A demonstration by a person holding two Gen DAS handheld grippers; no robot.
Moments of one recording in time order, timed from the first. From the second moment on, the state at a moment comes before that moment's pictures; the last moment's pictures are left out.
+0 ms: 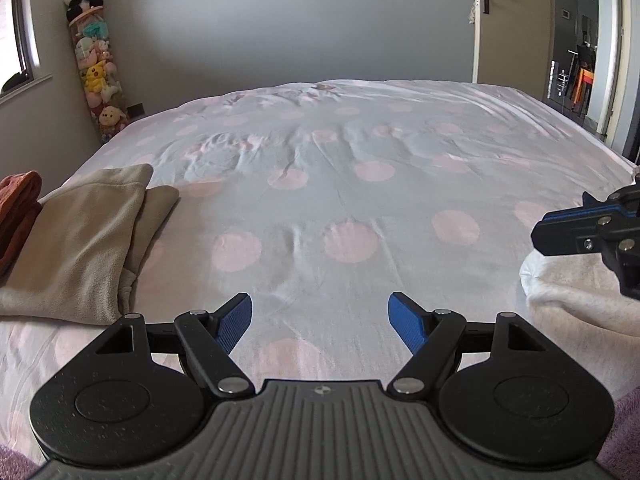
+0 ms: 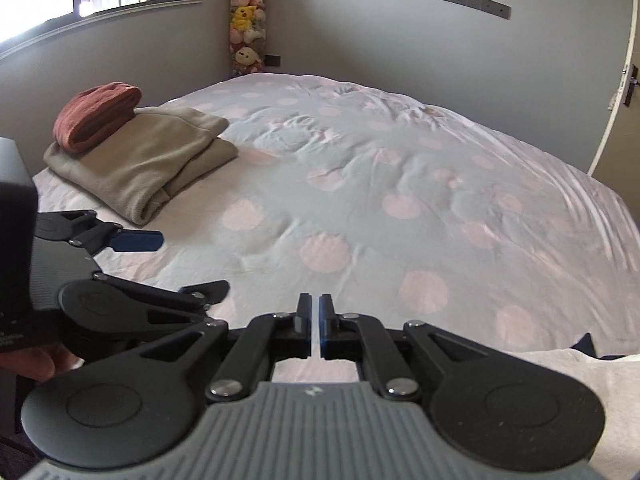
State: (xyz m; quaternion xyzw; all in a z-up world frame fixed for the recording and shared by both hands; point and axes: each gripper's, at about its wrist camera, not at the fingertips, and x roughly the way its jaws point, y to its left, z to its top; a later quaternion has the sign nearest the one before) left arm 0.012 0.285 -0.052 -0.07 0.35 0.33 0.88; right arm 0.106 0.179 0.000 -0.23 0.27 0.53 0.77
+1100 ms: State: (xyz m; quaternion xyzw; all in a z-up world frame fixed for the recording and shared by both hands) left arm 0.149 0.201 -0.077 -0.05 0.41 0.16 0.90; right arm 0.247 -0.052 -0.019 -0.19 0.29 0.27 0.90
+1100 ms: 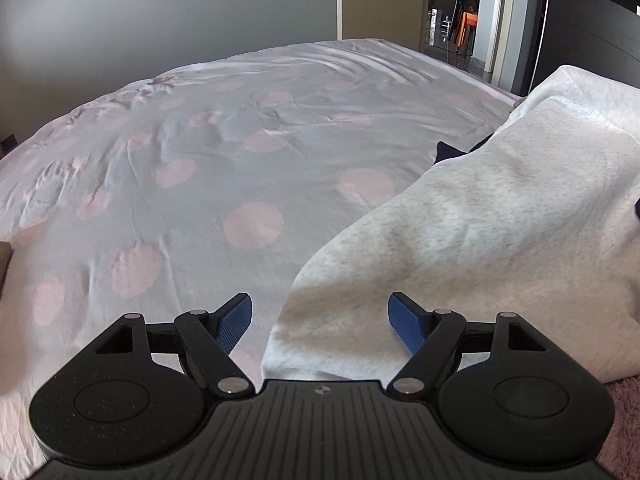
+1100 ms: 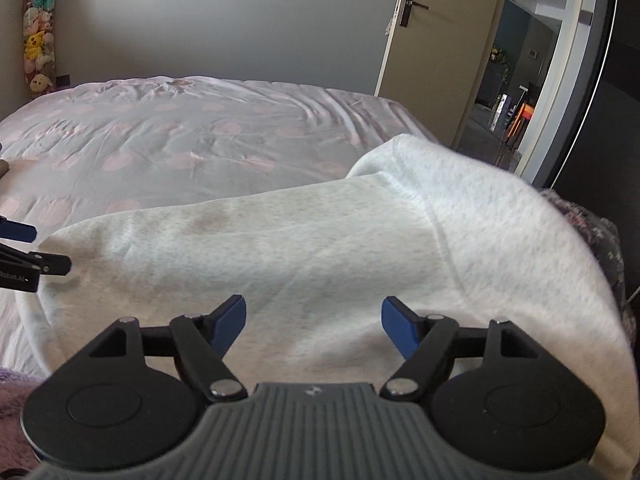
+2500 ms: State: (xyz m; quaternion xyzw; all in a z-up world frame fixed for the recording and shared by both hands) left arm 0.086 0.232 0.026 -0.14 0.37 0.16 0.91; right arm 0.087 0.080 0.013 -0.07 0.38 0.60 0.70
